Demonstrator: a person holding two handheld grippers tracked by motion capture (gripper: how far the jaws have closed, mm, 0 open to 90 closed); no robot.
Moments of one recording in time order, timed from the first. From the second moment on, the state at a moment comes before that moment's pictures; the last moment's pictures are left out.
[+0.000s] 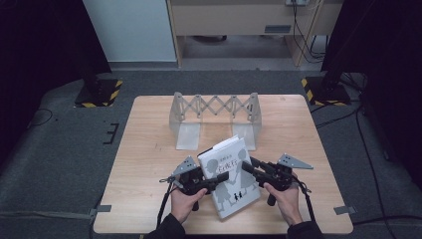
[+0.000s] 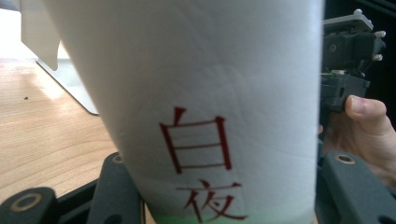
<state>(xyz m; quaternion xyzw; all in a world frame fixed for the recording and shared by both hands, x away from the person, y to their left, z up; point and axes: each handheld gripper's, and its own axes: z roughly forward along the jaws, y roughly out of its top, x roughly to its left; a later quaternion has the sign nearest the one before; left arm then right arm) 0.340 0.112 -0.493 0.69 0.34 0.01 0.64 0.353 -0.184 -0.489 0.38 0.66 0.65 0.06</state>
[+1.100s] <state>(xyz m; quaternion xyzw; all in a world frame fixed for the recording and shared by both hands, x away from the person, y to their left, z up) 0.341 0.161 -0.447 0.67 0.41 0.03 0.62 0.362 -0.257 -0.521 0.50 0.73 0.41 0.21</state>
